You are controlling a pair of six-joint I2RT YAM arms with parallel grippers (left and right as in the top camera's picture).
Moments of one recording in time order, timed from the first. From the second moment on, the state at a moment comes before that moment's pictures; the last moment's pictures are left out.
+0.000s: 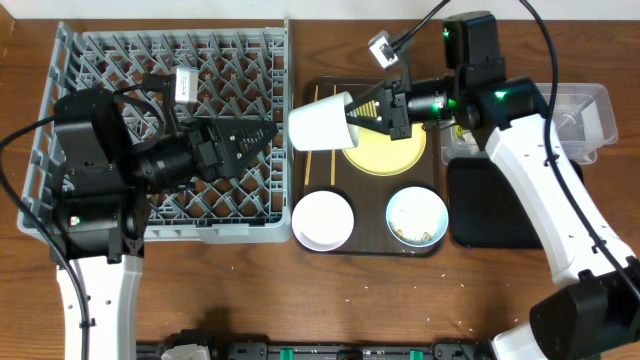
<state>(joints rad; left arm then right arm) 0.10 1.12 1.23 -0.63 1.16 -0.45 0.31 1.70 1.58 -0.63 -1.25 0.04</state>
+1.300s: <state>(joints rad) -0.02 1.12 1.23 -0.63 1.33 -0.48 0.29 1.70 1.58 -0.32 -1.49 0.24</state>
